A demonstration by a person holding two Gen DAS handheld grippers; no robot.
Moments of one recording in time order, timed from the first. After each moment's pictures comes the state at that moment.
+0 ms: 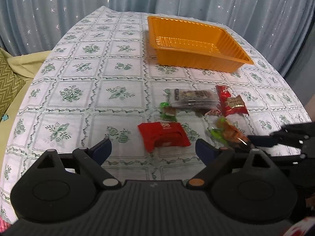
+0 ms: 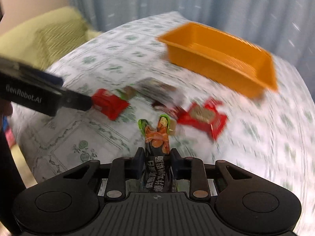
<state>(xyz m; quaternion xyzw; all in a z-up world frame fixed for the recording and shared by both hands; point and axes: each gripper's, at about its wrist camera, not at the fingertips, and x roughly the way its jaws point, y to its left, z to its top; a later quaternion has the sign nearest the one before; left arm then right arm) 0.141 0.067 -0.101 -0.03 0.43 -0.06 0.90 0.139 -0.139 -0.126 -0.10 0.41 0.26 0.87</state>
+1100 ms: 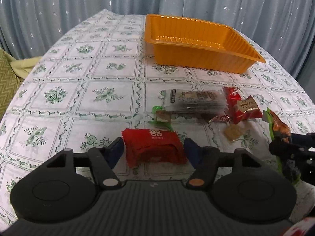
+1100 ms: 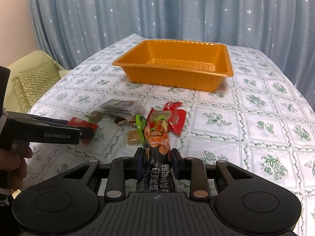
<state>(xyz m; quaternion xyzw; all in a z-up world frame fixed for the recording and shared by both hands) 0.167 0.036 -0.140 -0.02 0.40 -0.03 0.92 0.134 -0.186 -0.122 0.00 0.36 0.20 0.91</state>
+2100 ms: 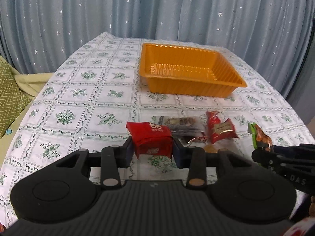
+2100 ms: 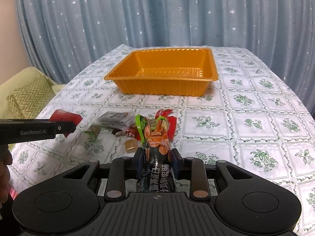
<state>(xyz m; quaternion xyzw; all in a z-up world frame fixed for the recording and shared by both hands) 0.135 0.027 -0.084 -0.03 0.35 -0.03 0.94 0.118 -0.198 -0.100 0.05 0.35 0.16 0.92</state>
